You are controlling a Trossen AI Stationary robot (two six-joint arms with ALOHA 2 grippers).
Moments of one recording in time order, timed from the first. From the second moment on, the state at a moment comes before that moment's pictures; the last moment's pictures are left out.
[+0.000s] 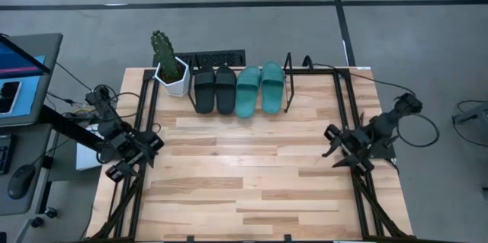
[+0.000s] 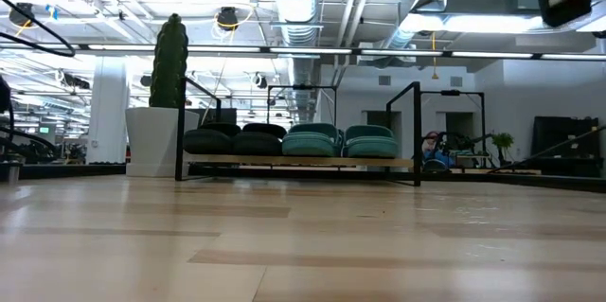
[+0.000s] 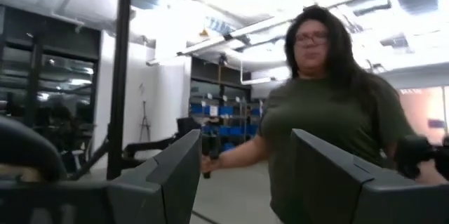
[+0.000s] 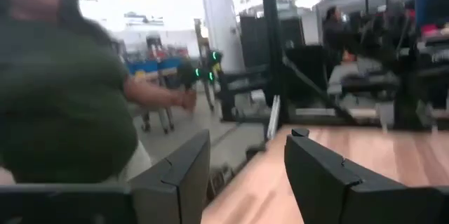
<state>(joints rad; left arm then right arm) -0.85 0.00 0.01 0.50 -0.07 0.00 0.61 0.00 0.14 0.02 0.02 0.12</state>
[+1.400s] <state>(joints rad) -0.85 0.00 0.01 0.19 -0.04 -0.18 0.70 0.01 0.01 0.06 0.03 0.17</state>
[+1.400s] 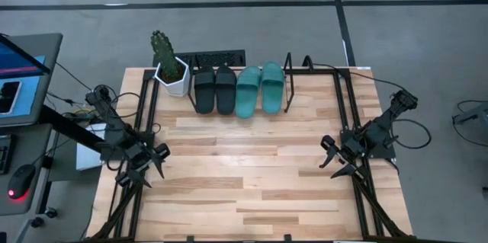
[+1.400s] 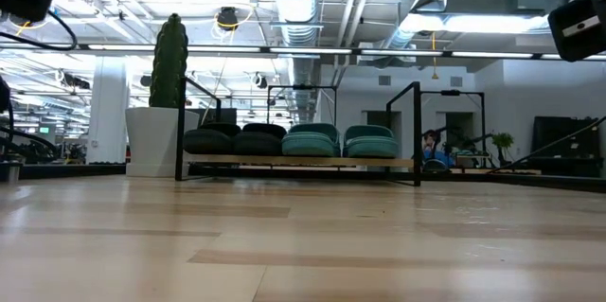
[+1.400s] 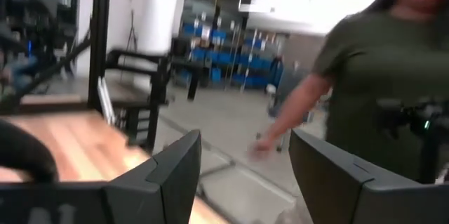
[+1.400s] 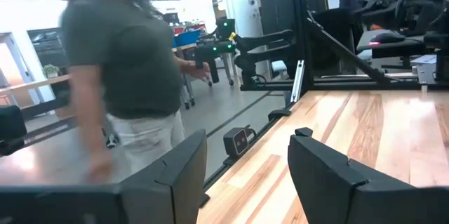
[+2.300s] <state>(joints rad) -0.85 0.02 0.02 0.01 -0.03 -0.18 0.70 0.01 0.01 0.05 0.03 0.17</state>
